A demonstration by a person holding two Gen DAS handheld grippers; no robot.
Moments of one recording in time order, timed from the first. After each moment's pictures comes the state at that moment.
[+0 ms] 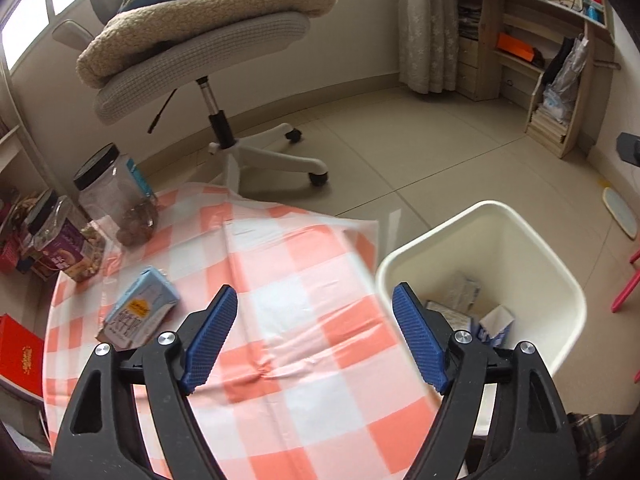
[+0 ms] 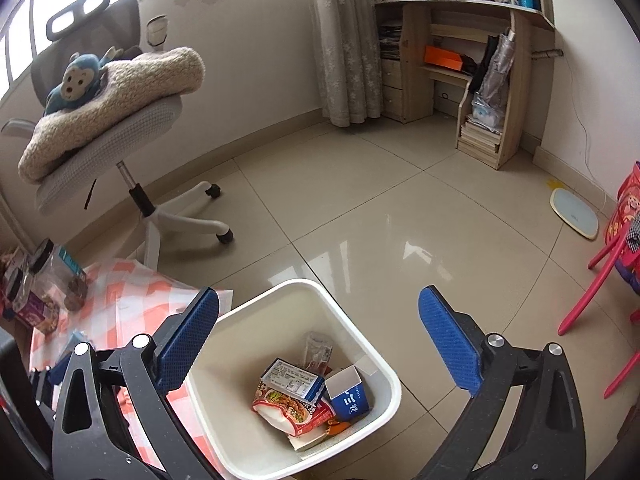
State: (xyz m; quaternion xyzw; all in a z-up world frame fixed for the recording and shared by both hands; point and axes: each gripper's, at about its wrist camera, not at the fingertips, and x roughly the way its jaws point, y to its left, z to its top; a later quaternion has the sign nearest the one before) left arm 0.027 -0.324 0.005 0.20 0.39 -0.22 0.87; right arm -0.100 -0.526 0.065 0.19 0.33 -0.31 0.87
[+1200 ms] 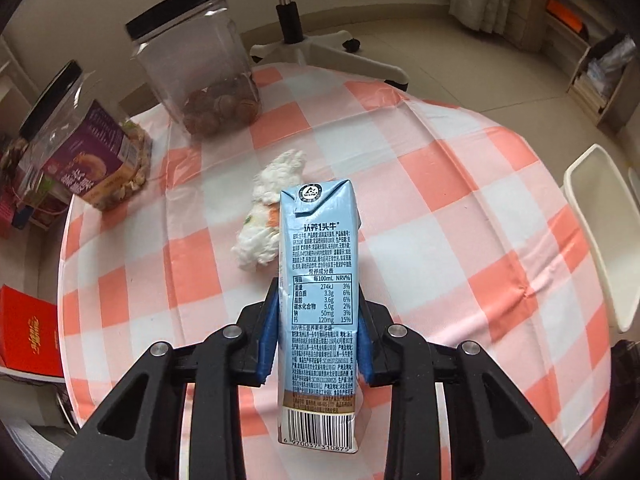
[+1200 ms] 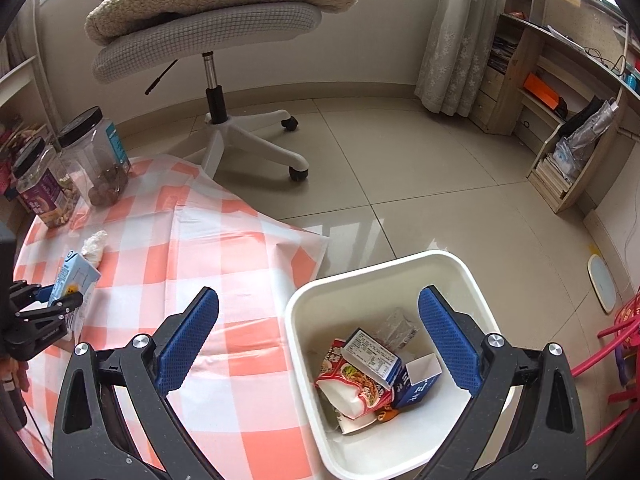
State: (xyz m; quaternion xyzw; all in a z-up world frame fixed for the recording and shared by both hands) left arm 0.142 -0.150 -0.048 0.20 0.51 -0.20 0.81; right arm 0.015 -0.397 0.027 0.07 0.43 -0.21 0.88
